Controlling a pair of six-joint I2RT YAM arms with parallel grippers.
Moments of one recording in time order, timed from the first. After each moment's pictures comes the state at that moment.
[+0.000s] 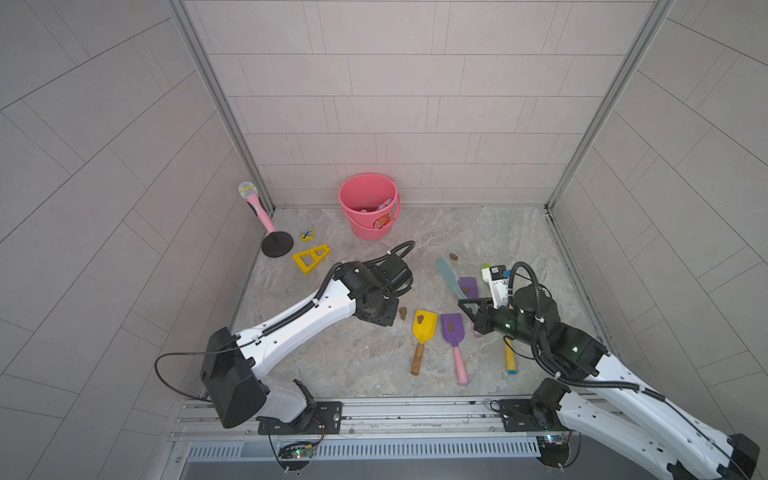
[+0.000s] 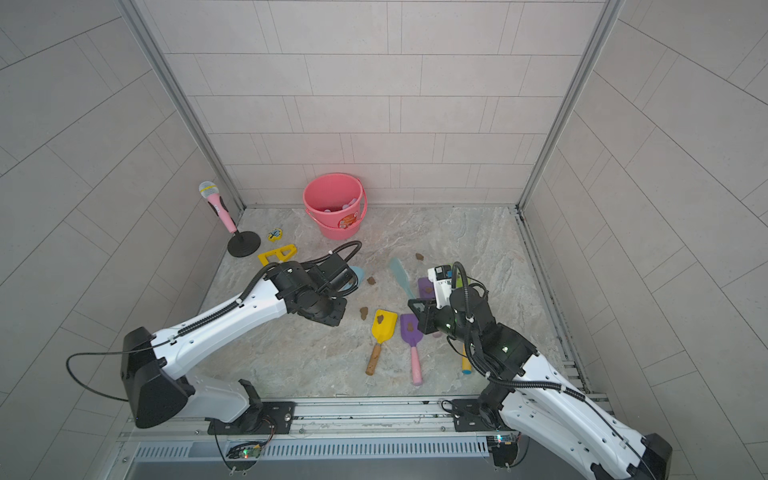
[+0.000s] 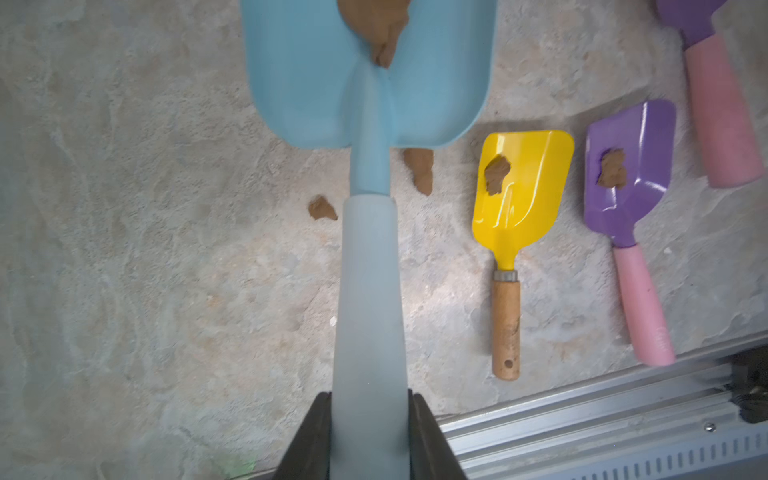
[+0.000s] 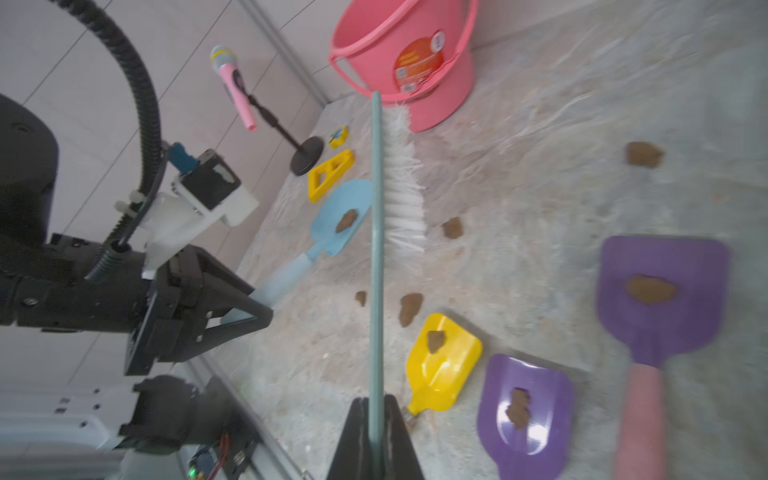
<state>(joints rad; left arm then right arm) -0.83 1.39 1.27 -1.23 -0.11 -0.52 0.68 0.75 0.67 -0.34 -0.20 0.63</state>
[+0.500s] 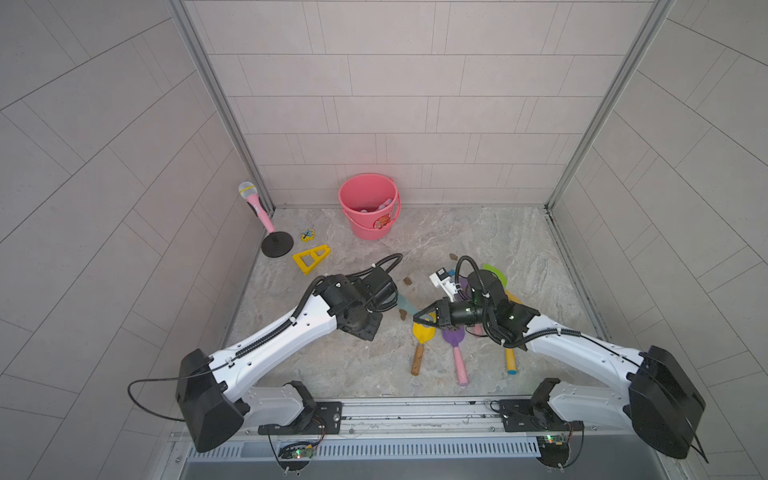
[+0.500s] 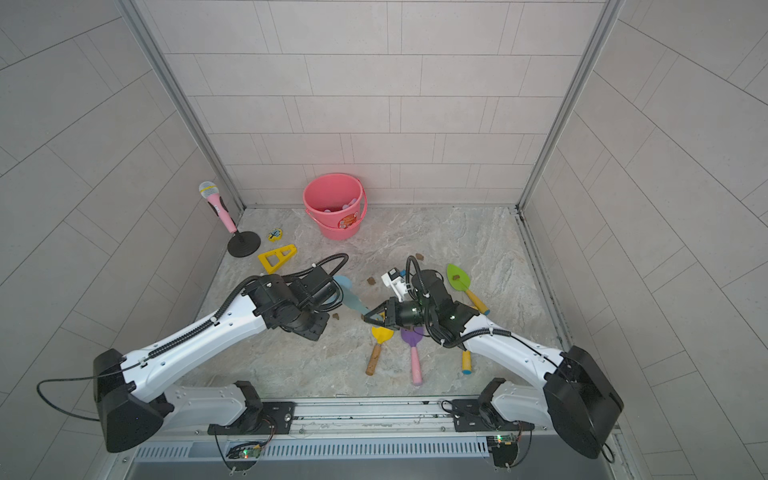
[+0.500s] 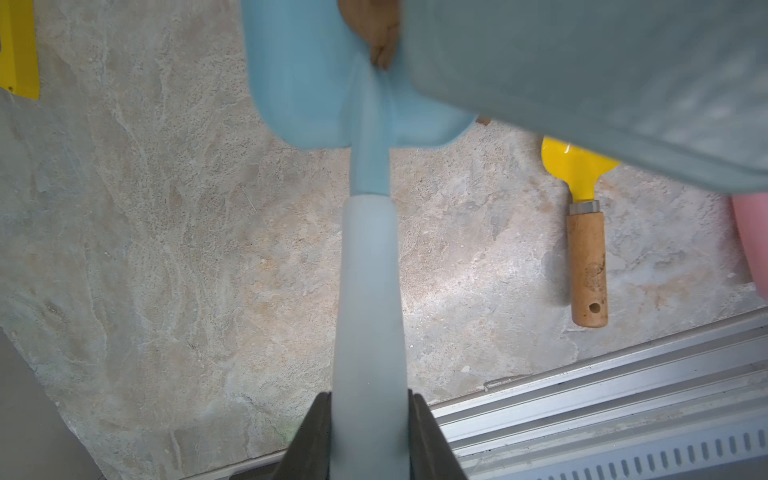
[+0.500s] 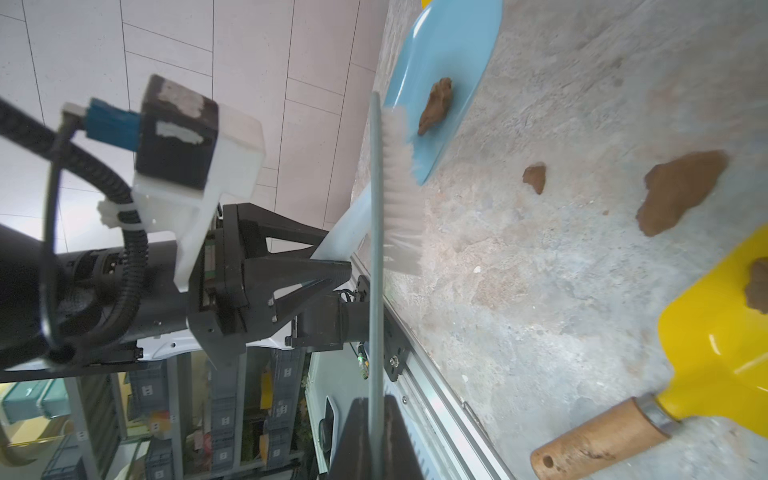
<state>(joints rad) -0.83 1.27 1.16 -1.28 -0.16 -0.42 0.67 1.24 0.68 0.10 -0.75 1.01</state>
